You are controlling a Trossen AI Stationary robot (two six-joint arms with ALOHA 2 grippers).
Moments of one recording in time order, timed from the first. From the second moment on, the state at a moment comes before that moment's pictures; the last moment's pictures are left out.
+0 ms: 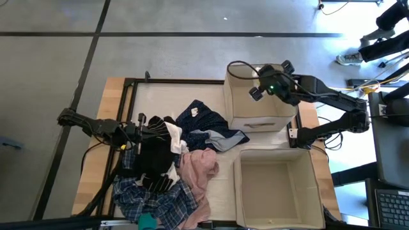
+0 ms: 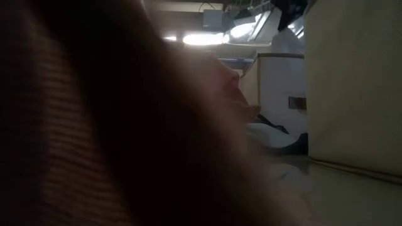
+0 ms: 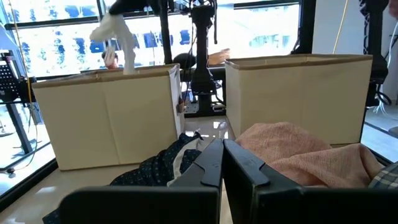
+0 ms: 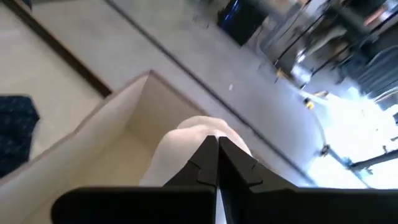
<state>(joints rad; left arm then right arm) -0.33 0.01 0.01 0.06 -0.37 0.11 -0.24 1.25 1.49 -1.05 0.78 0.16</state>
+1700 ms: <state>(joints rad) -0.33 0.01 0.01 0.06 -0.37 0.10 -0.11 1.42 1.30 -0.39 0.19 0.13</state>
